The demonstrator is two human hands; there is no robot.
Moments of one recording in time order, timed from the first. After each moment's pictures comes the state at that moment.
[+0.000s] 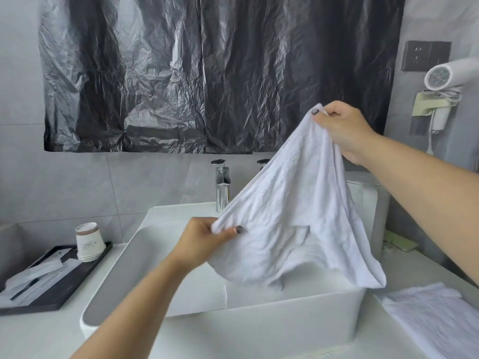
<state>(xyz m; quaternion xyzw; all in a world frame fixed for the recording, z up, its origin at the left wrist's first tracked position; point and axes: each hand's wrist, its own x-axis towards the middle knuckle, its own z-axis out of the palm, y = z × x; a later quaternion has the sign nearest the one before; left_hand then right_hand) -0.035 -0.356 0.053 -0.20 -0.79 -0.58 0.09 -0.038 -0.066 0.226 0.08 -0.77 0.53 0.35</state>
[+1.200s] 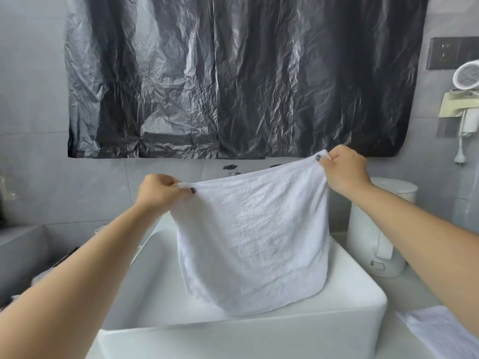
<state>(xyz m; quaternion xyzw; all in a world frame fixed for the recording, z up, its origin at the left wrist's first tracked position) -0.079 -0.428 0.144 0.03 -0.84 -0.49 0.23 -0.071 -0.069 0.164 -0.05 -0.85 0.33 0.40</state>
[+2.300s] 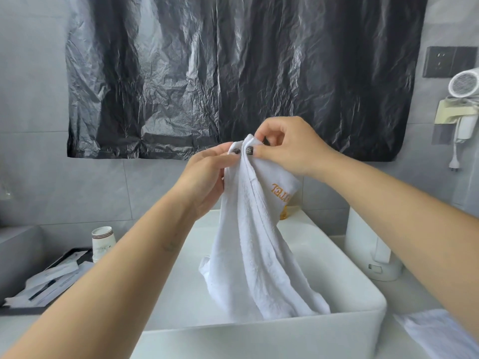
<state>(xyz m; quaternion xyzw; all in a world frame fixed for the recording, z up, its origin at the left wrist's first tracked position) -0.029 -0.352 0.182 -0.29 -0.60 -0.74 0.01 -0.007 -0.174 0.226 0.26 -0.85 0.33 0.33</state>
